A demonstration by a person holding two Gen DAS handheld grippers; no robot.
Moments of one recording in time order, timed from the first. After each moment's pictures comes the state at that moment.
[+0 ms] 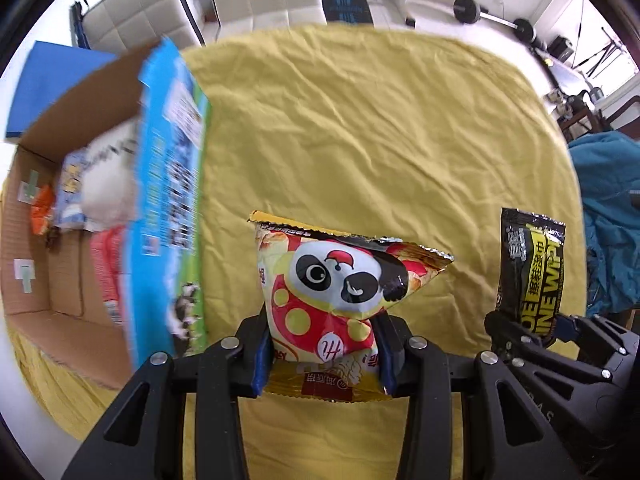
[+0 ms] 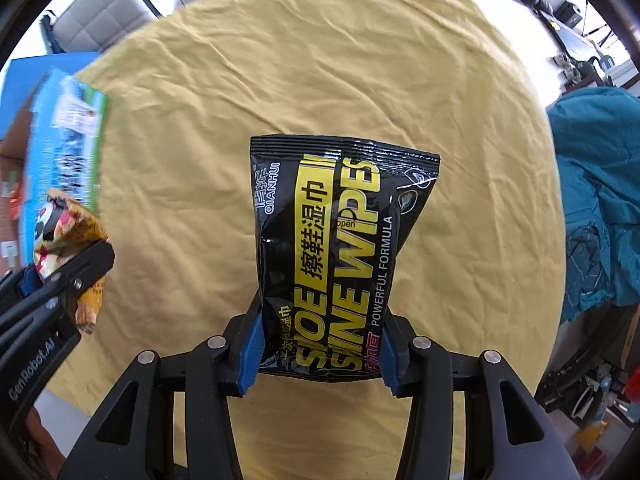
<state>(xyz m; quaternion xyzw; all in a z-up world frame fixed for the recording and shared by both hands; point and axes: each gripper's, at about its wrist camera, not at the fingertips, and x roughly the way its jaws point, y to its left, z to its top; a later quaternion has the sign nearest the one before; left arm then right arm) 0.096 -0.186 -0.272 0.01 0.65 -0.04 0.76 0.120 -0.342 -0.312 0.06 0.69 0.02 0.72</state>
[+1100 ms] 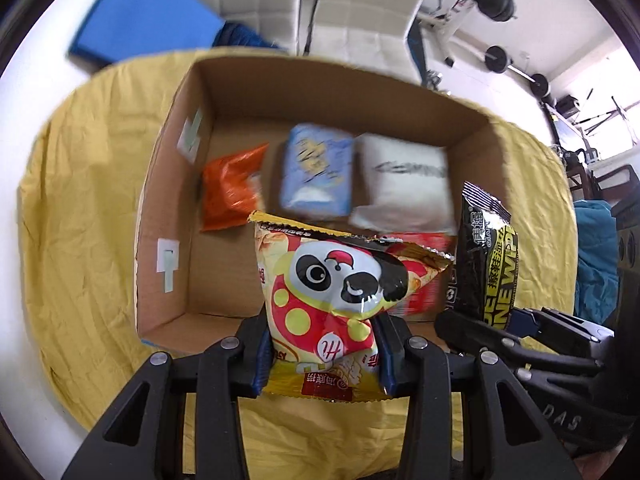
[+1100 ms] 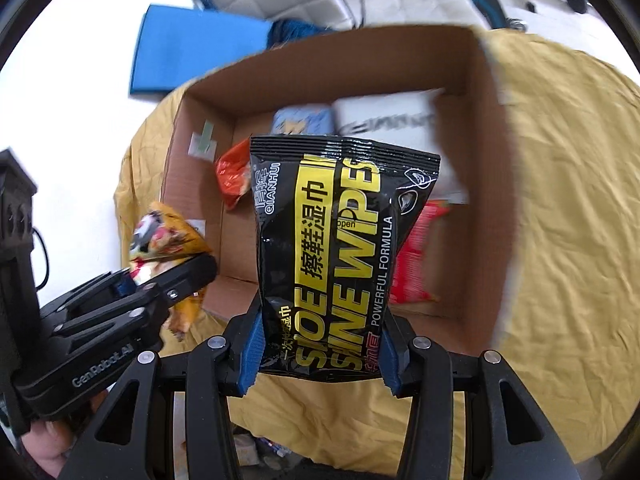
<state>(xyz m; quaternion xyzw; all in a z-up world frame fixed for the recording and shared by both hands) 0.124 0.158 -0.246 -0.10 0.66 -0.04 0.74 0.111 -0.003 -0.236 0.12 0.68 0.21 0.69</state>
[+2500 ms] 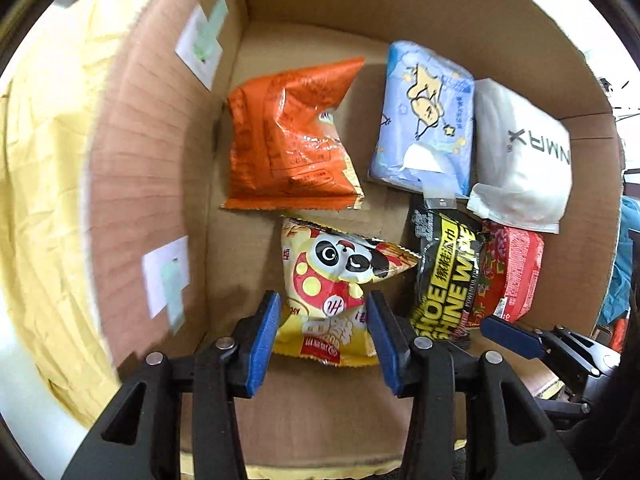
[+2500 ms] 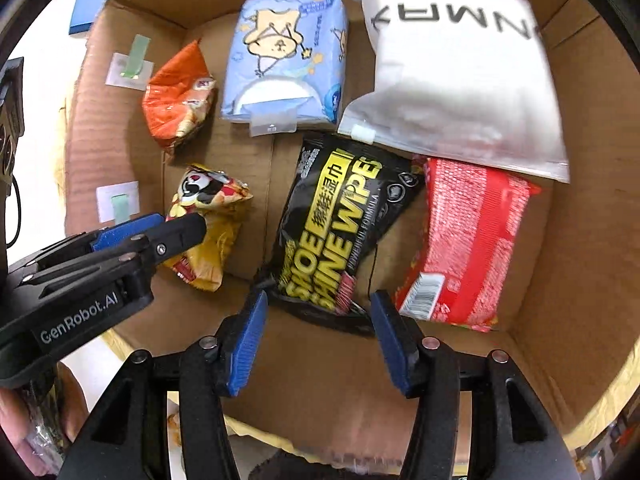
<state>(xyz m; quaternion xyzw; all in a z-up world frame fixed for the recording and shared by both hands) 0.166 0.187 -0.320 -0.09 0.74 -0.01 0.66 0.172 0.077 -0.344 0.06 0.76 0.17 0.62</state>
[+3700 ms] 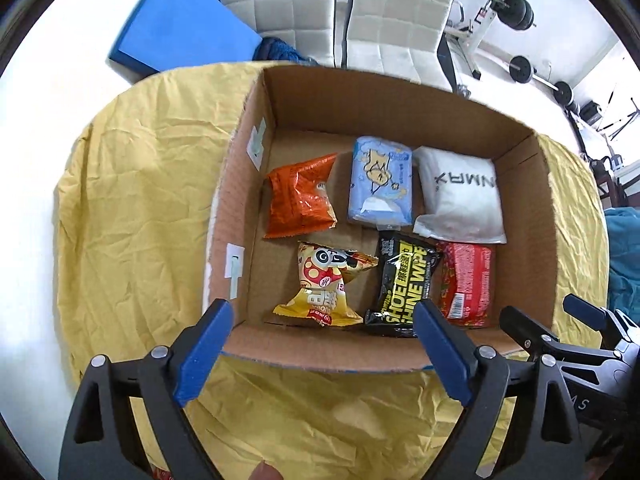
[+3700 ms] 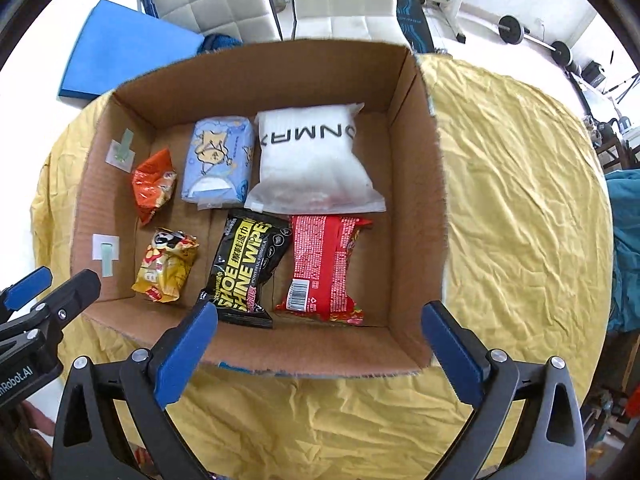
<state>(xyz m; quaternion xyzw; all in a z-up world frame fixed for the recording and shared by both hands) 0.103 0.173 -0.217 -0.05 0.62 0.02 0.78 0.106 0.003 -0.227 0.02 0.65 0.05 0.76</state>
